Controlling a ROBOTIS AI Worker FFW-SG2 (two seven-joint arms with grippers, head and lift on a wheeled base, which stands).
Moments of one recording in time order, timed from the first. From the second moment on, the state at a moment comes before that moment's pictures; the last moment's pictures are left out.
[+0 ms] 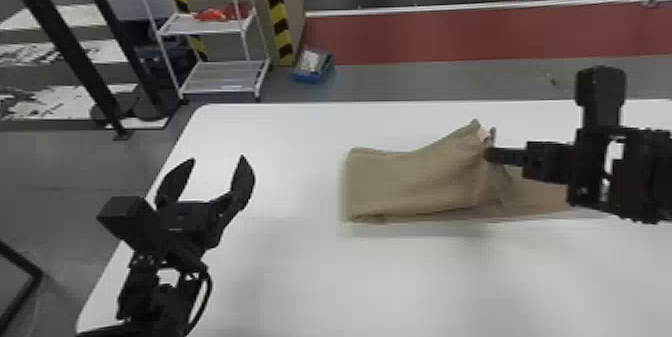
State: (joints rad) left arm 0.29 0.00 0.22 -1.81 0.18 -0.08 -0.22; right arm -0.28 -0.10 -0.08 -1.81 -0.35 1.25 0.17
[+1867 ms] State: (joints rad) left arm 0.29 0.00 0.24 -1.76 0.19 -0.14 -0.24; right arm -0.33 -0.30 -0.30 -1.64 -0.49 1.22 0.20
